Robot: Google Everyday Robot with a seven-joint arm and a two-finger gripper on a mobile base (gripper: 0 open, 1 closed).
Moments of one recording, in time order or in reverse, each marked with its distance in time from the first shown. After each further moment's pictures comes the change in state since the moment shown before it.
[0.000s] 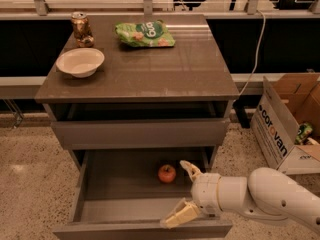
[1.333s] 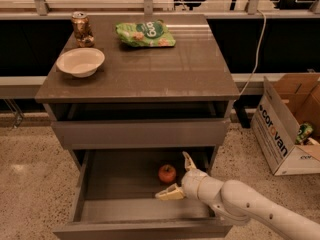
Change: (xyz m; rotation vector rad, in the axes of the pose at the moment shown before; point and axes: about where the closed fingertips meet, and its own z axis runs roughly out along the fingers) arm 0.089 -0.121 0.090 0.324 -0.087 -0.083
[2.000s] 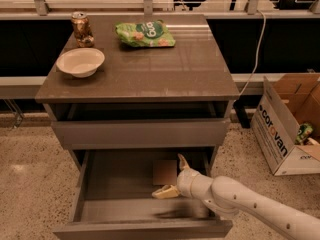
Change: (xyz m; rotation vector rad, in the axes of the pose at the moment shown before) arm 0.038 -0.004 0.047 -0.029 0.038 0.042
